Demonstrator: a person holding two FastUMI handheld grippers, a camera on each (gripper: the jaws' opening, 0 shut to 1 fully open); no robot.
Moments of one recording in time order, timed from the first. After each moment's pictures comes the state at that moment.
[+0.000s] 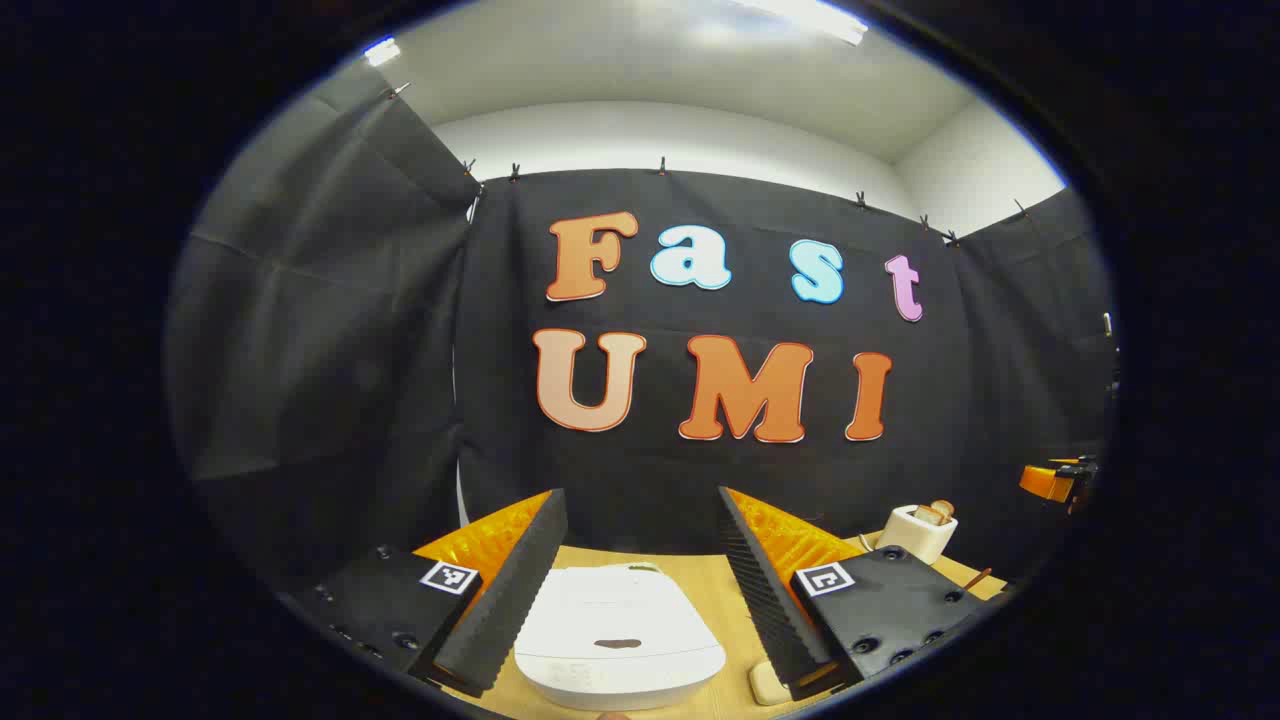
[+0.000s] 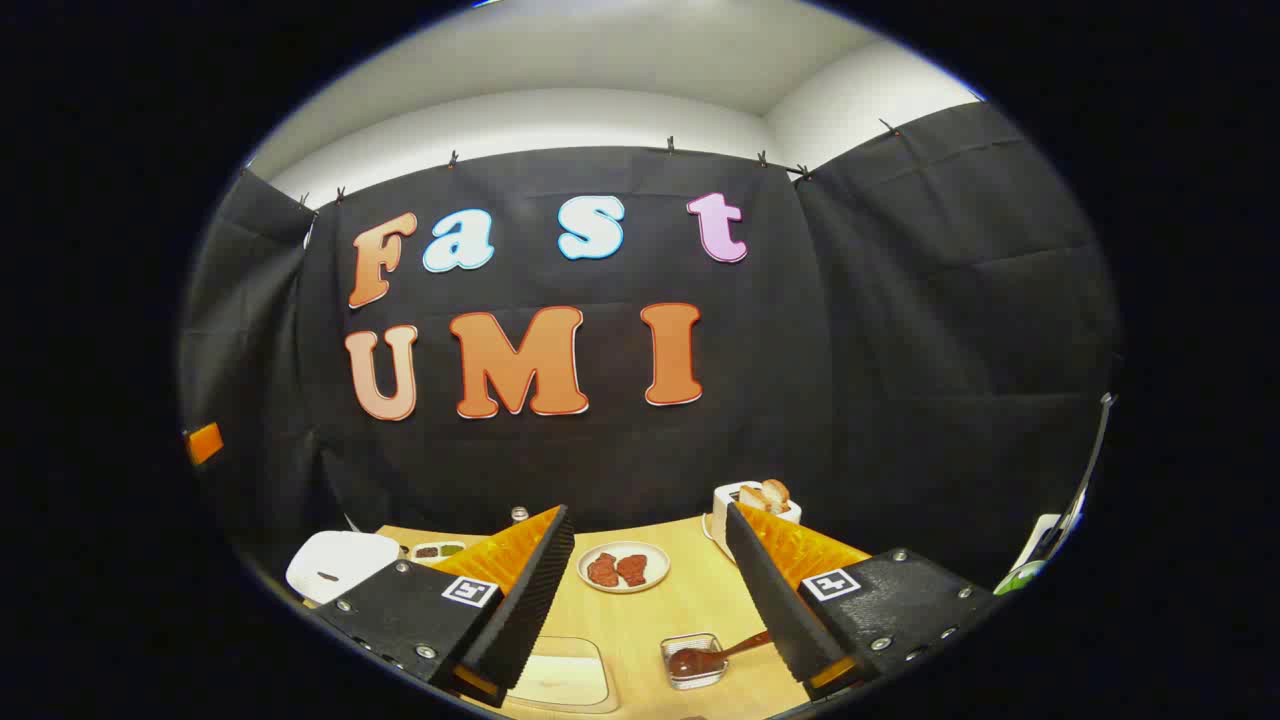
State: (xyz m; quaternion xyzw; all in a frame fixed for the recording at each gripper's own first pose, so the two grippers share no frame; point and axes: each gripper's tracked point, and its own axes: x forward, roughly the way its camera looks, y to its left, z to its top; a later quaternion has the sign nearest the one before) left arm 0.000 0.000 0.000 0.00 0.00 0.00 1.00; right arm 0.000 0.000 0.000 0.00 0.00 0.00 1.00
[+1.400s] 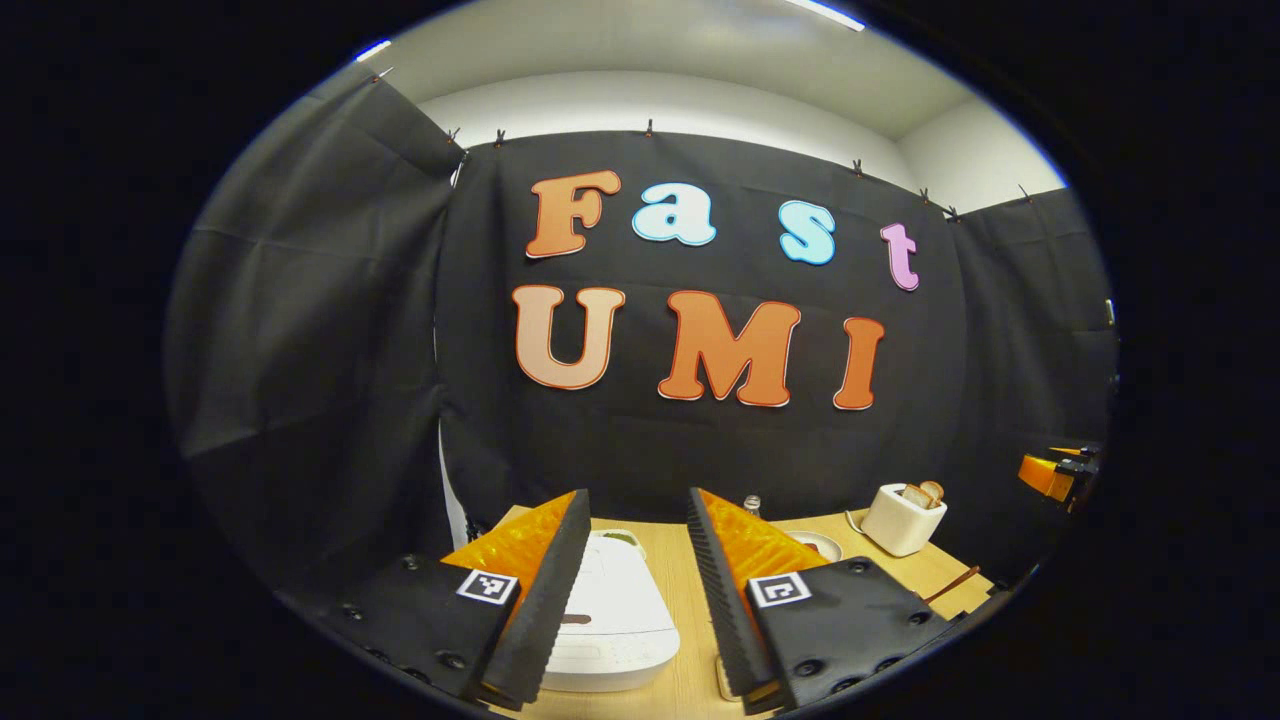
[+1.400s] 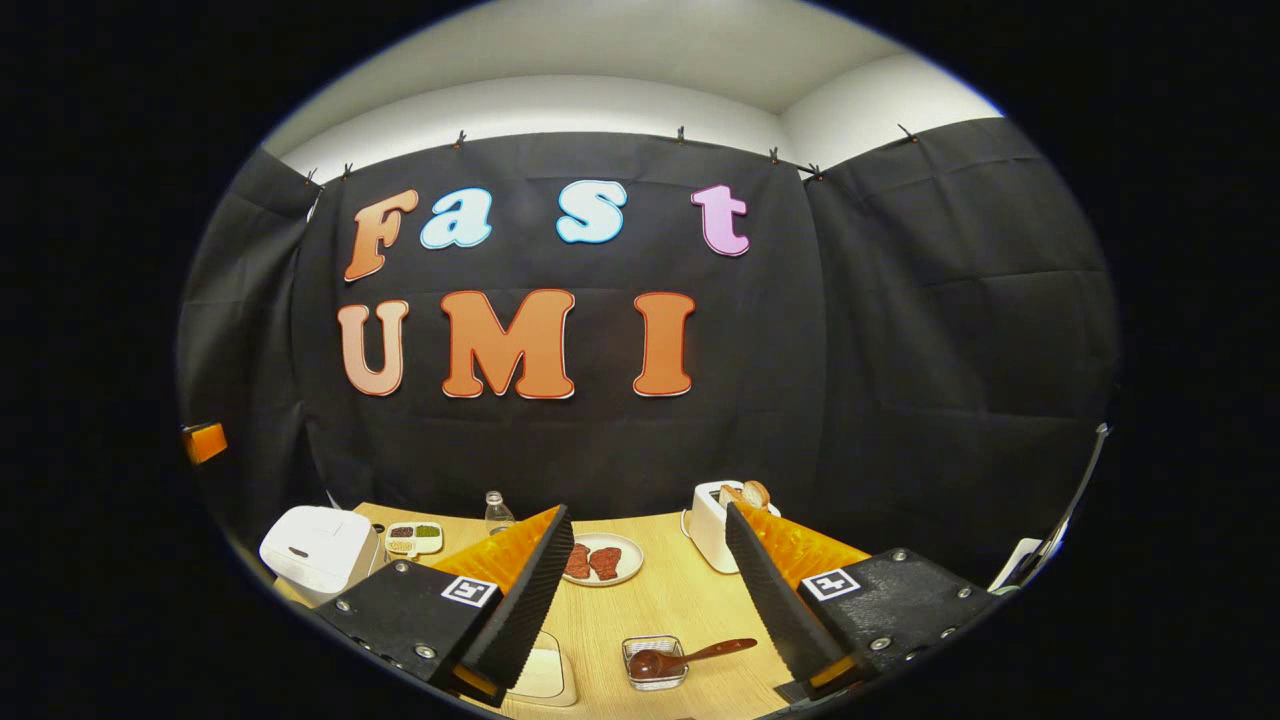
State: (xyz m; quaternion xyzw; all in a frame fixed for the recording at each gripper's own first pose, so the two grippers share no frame) left arm 0.013 -0.036 -0.036 0.00 0.06 0.01 1.00; right arm 0.014 -0.010 -0.002 -0.03 0.02 0.01 1.00
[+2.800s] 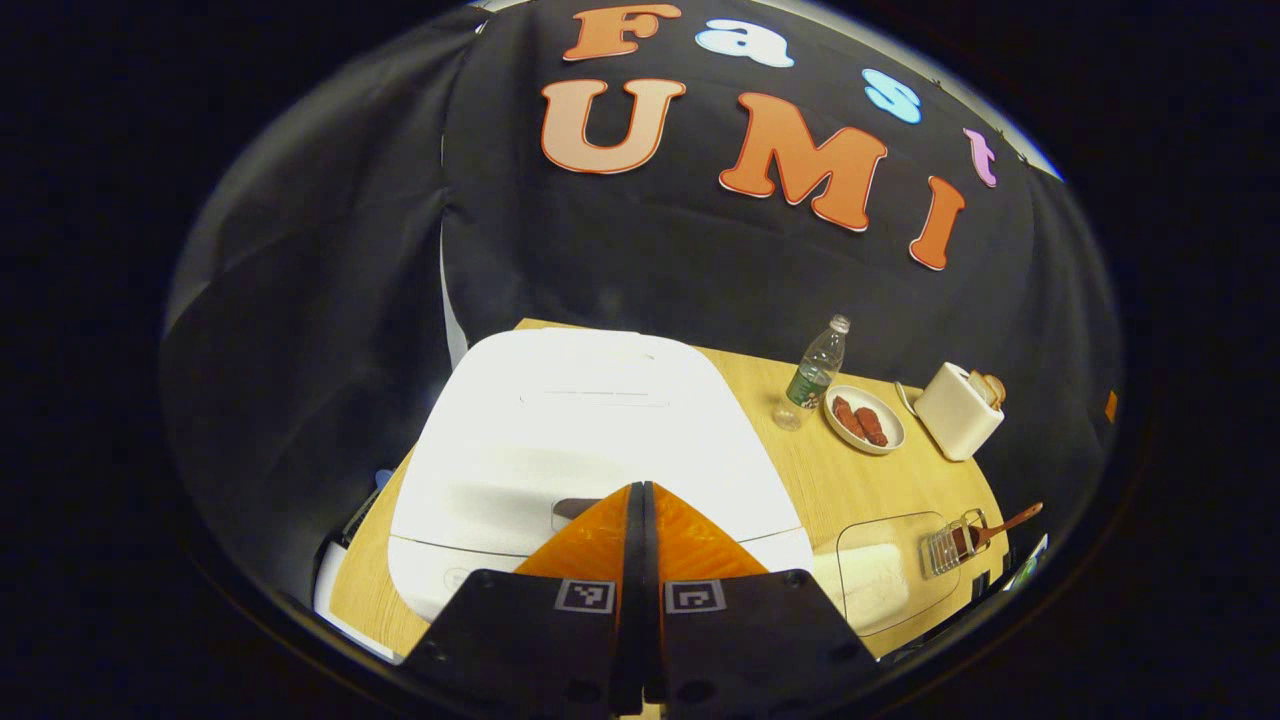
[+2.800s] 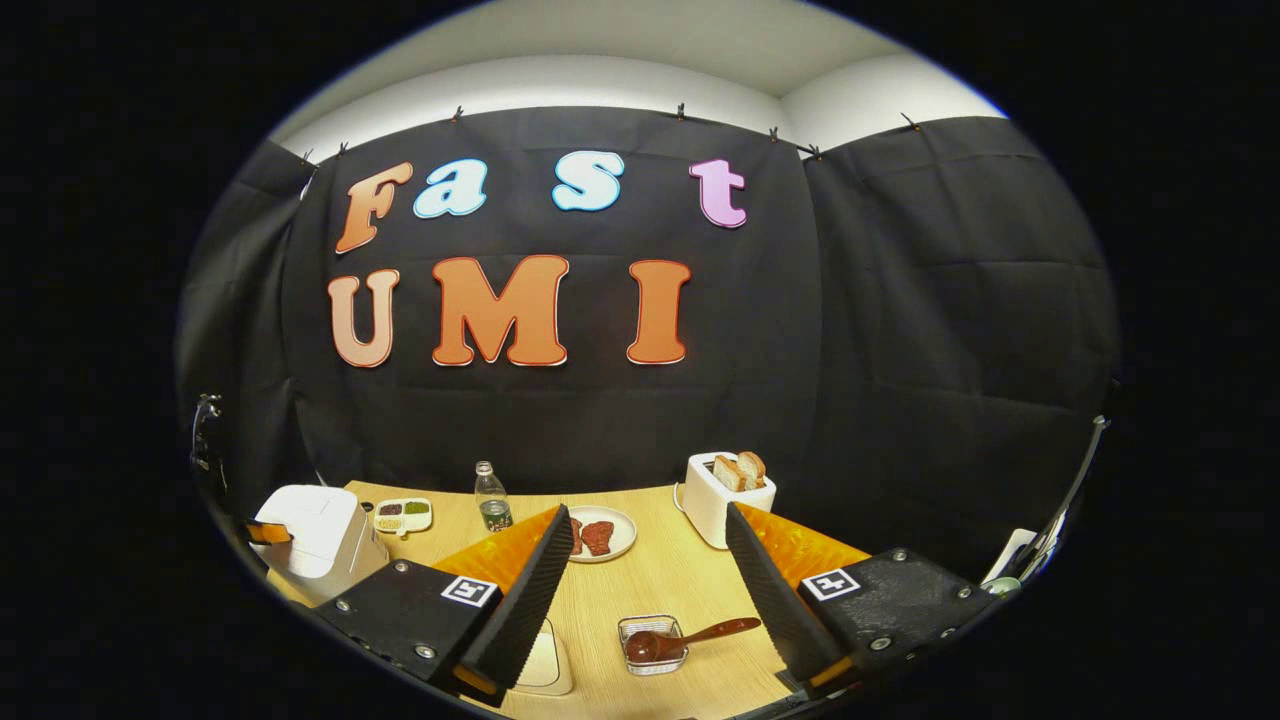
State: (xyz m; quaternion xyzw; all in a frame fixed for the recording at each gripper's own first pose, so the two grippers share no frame) left arm 0.058 0.020 -0.257 -0.05 0.32 0.03 0.95; right arm 0.016 -0.011 -0.036 -0.04 0.06 -0.01 1.00
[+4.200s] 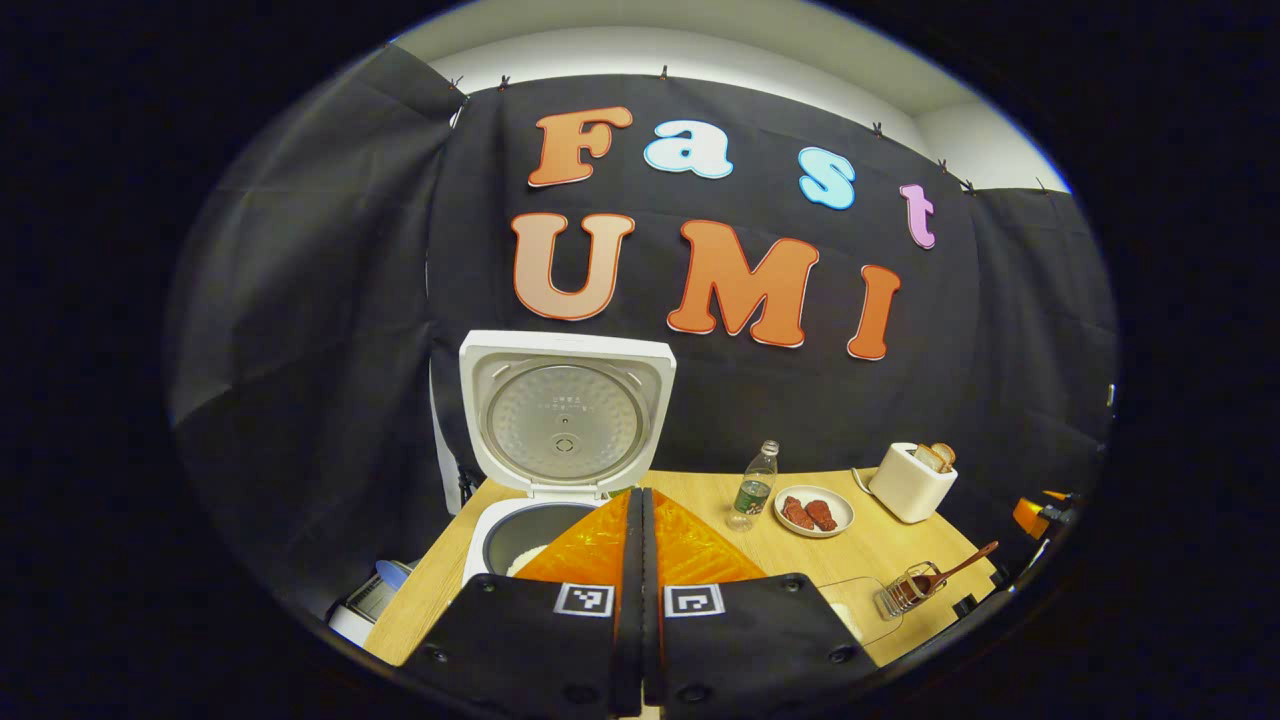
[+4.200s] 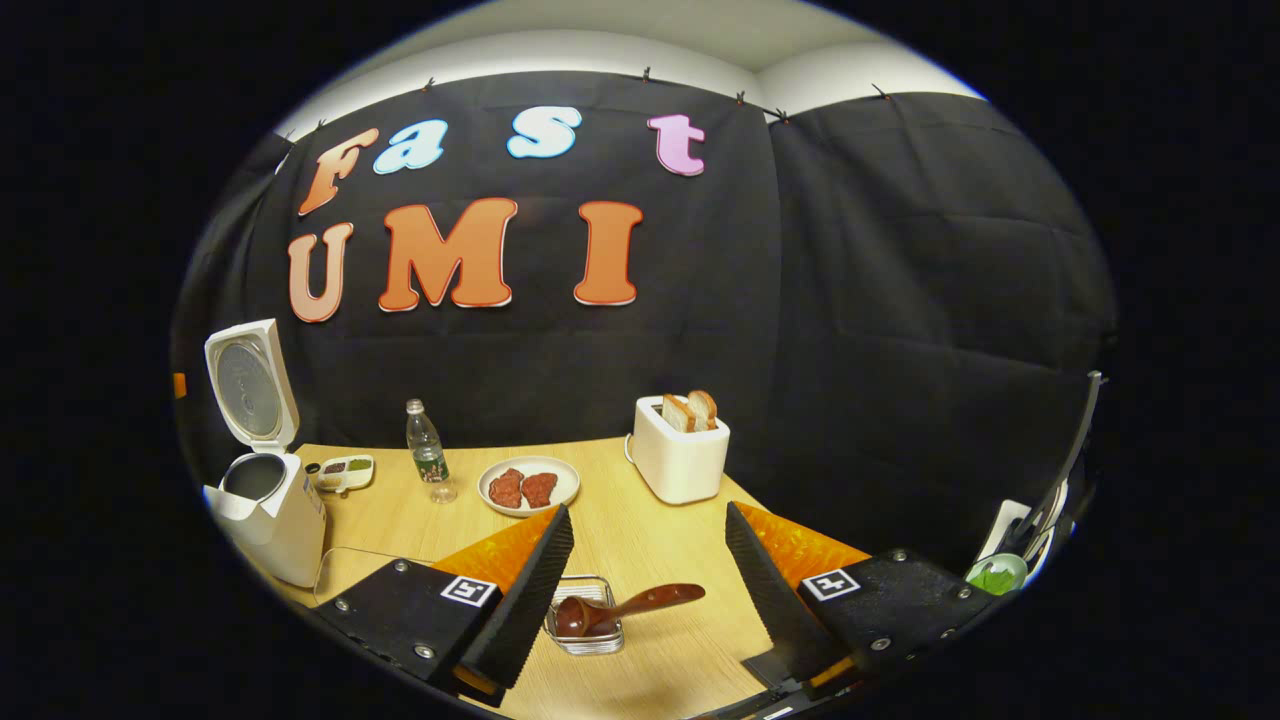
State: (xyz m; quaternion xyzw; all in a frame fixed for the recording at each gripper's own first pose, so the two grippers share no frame) left arm 0.042 -0.016 -0.098 -0.02 0.14 0.00 0.99; right arm 0.032 -0.089 -0.143 -0.03 0.12 -0.06 0.99
